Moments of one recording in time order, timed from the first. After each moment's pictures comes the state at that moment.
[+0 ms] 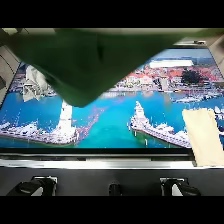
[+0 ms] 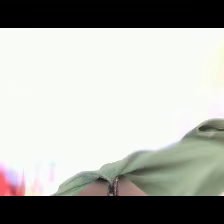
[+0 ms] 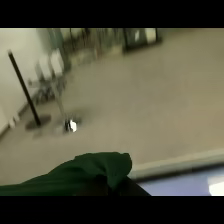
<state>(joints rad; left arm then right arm) -0.15 -0.81 1.71 1.33 -0.92 -1.56 -0.24 -0.79 1.36 -0.99 0.49 1.31</state>
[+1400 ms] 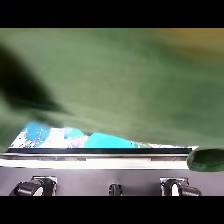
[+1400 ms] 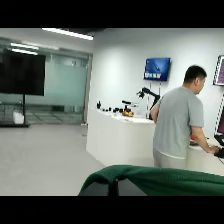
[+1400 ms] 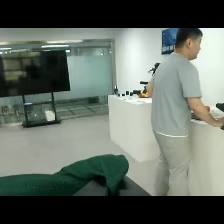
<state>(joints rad) -0.15 -0.59 1.94 1.23 -1.04 -1.58 -0.24 -0.31 1.74 -1.72 1.14 1.67</state>
